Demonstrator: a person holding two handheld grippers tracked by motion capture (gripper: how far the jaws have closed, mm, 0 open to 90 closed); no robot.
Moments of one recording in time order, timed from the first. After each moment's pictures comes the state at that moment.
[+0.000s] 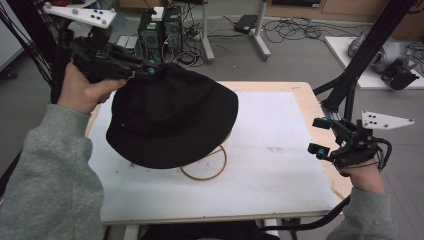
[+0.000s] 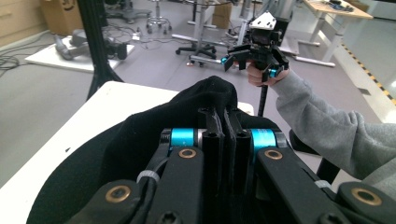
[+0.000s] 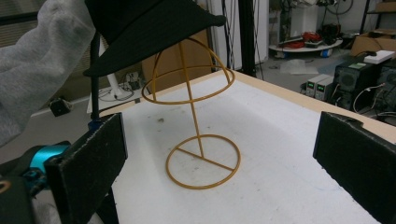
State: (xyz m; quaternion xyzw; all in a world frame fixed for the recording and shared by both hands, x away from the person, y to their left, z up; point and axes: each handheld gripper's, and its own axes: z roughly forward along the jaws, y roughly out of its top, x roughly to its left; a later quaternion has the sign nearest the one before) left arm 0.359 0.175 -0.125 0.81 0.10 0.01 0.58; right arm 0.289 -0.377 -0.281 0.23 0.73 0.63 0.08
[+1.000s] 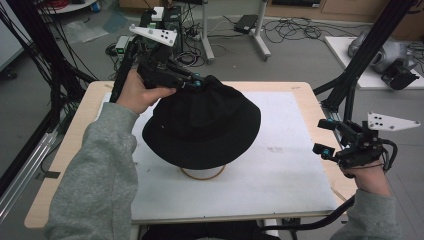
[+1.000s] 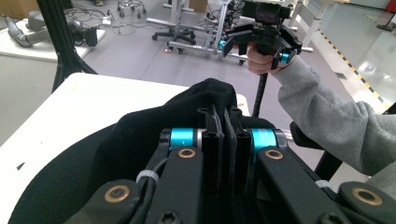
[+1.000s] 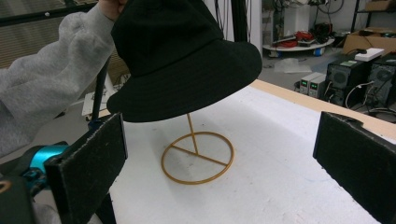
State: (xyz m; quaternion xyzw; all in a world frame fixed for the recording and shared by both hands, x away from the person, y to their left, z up) left arm 0.396 0.103 -0.172 0.82 0.08 -0.03 0.56; right arm 0.287 -0.388 -0.284 0.24 0.73 0.63 0.08
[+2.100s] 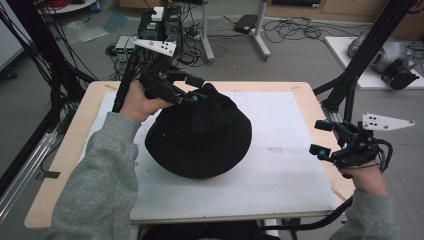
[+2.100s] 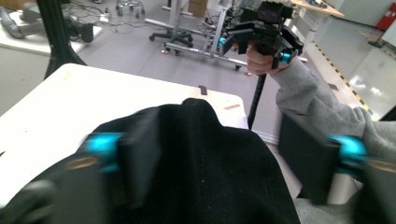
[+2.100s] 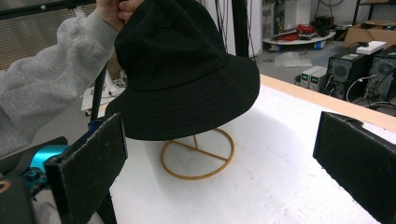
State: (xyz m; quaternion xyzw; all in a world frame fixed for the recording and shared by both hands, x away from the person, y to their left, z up) left arm 0.395 0.104 -0.193 0.81 0.11 -0.05 0.57; right arm 0.289 -0.383 -0.287 0.25 0.74 0.62 0.08
